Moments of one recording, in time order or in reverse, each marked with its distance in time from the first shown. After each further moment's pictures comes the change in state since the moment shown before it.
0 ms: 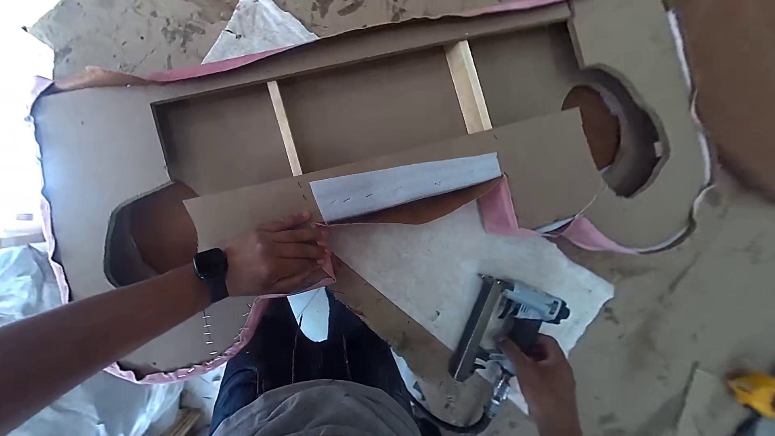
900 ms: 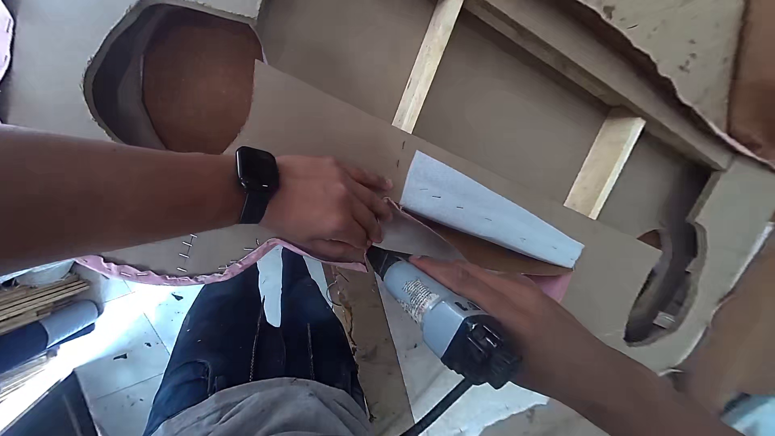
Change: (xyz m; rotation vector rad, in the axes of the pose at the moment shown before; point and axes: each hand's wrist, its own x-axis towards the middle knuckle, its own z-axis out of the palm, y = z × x) left_hand -0.006 -0.006 0.012 -0.157 0.216 -0.013; right_hand 0.003 -0.328 0.104 -0.659 -1.084 -1.632
